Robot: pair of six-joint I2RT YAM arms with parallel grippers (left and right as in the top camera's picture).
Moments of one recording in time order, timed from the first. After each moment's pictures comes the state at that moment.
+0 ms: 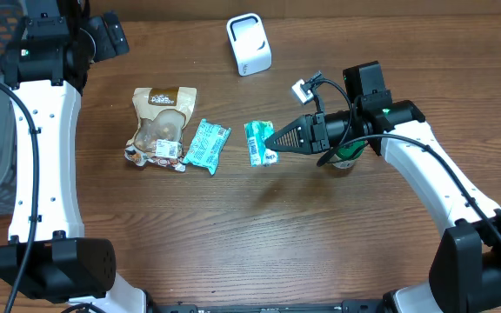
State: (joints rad) left arm 0.08 1.77 1.94 -0.92 -0.16 -0.21; right arm 0.24 1.67 1.24 -0.64 -1.42 0.12
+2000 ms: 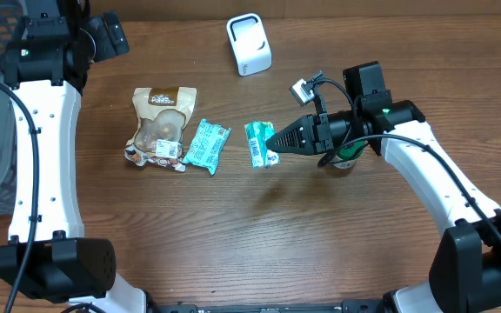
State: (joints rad) left arm 0.08 1.77 1.94 -0.92 -0.16 -0.21; right arm 0.24 1.67 1.24 -0.64 -1.51 0.10
